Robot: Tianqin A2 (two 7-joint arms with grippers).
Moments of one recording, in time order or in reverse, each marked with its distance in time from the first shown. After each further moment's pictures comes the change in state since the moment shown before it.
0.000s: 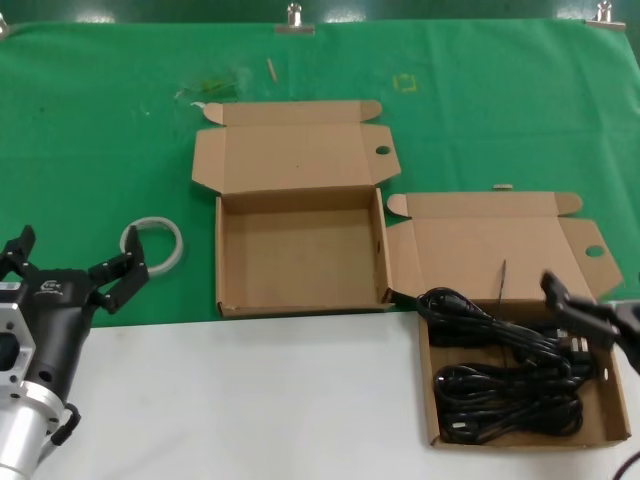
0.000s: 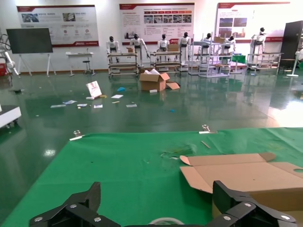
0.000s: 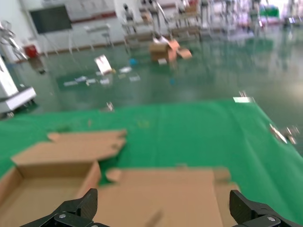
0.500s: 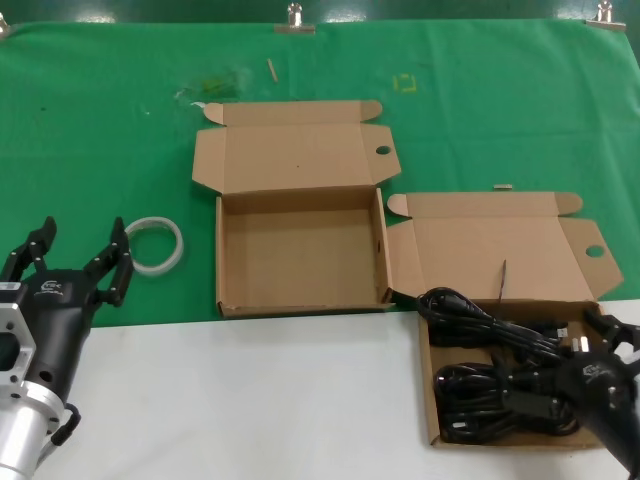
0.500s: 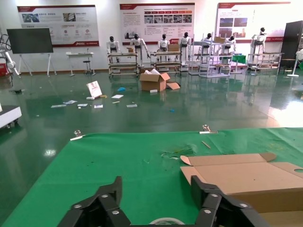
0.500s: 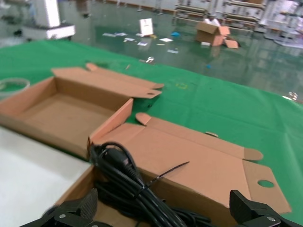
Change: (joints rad) left arm 0.000 0.000 0.000 0.000 0.000 0.000 0.000; right arm 0.033 -0.072 -0.116 -0.144 -0.227 -0.074 -0.166
